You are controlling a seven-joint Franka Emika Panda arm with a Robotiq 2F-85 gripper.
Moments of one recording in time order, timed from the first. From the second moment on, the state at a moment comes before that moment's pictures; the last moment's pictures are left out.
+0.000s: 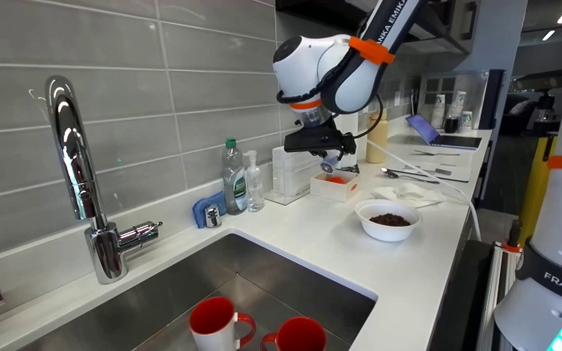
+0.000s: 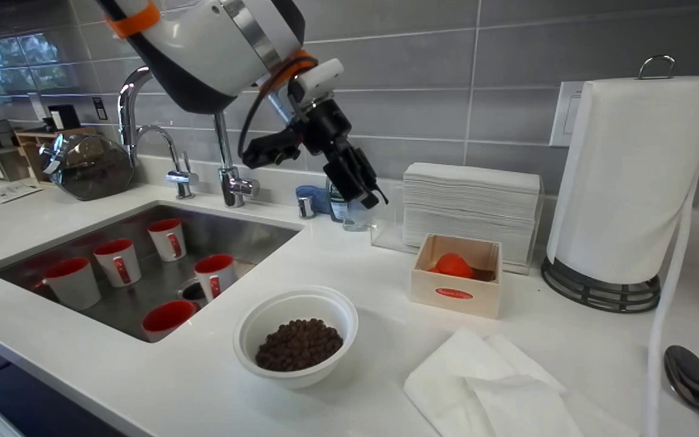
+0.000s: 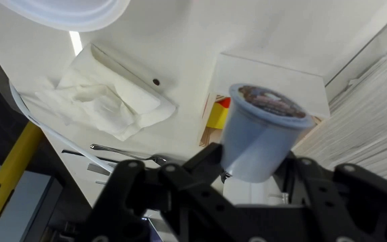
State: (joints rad) arm 0.02 0.00 -0.12 -2.44 -0.97 2.32 1.90
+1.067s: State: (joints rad) arm -0.02 0.21 -0.10 -2.49 -1.50 2.44 2.44
